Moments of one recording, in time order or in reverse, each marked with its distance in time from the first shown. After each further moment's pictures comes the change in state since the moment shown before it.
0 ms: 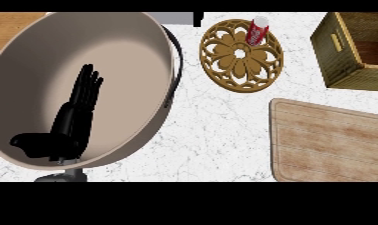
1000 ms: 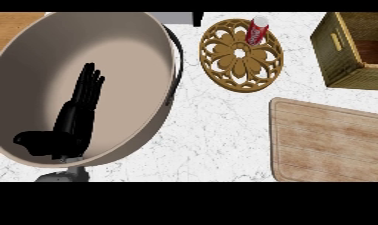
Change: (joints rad) left arm -0.013 -0.008 -0.002 0.008 -0.006 0.008 0.000; right arm 0.040 -0.339 -0.203 0.130 -0.207 0.209 0.007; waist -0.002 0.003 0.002
